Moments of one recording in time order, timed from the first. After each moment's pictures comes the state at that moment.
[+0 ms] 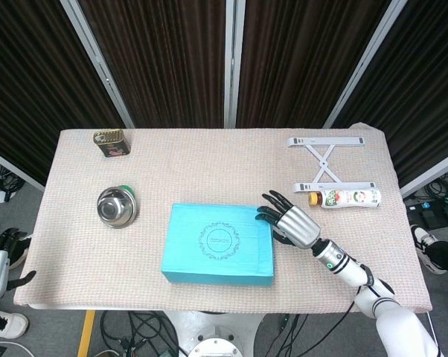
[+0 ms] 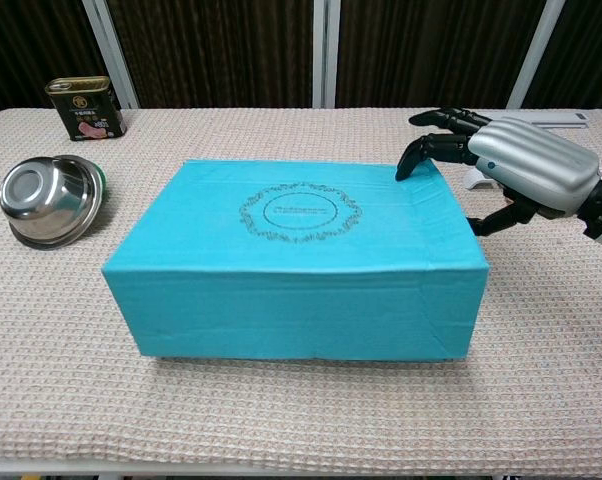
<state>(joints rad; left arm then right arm) -0.02 -1.16 -0.05 -1.58 1.39 1.48 0.13 0.64 -1.92 -0.06 -0.33 -1.84 1.50 0.61</state>
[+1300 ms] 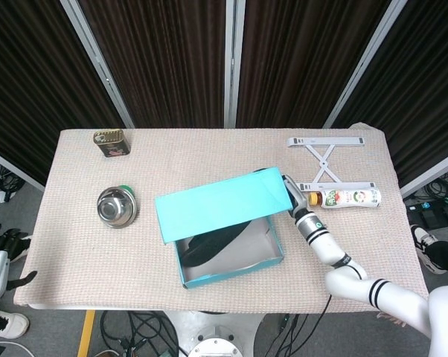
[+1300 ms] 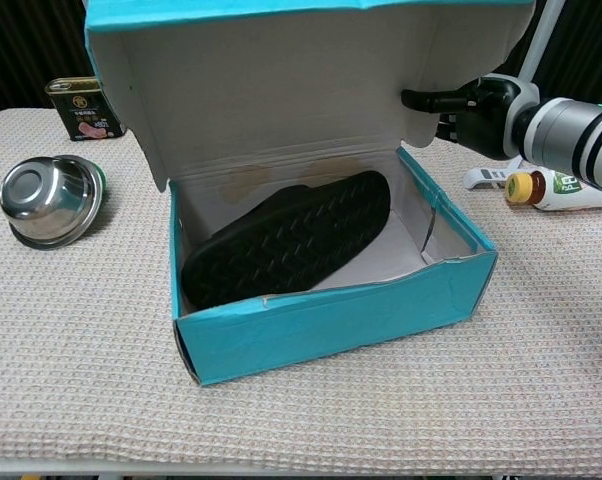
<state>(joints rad) -0.02 -1.18 -0.04 -1.53 1.40 1.47 0.06 0.78 -1.60 0.31 -1.22 -1.18 0.70 1.18</state>
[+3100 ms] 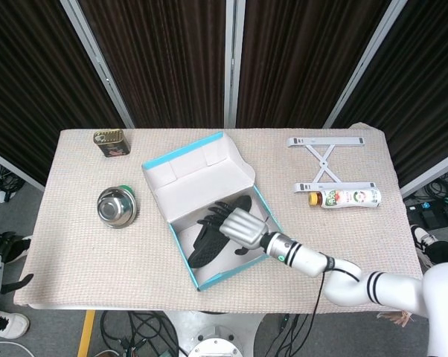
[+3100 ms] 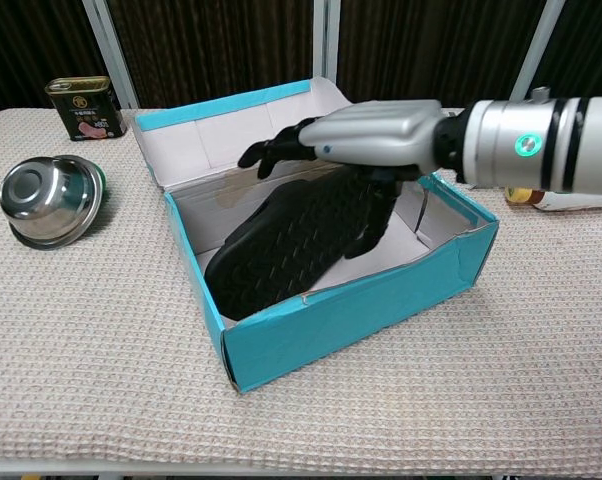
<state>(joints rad) 0.00 -1.18 -0.03 -1.49 1.41 1.49 -0.01 0.99 -1.50 0.10 -1.42 -1.61 0.72 0.06</state>
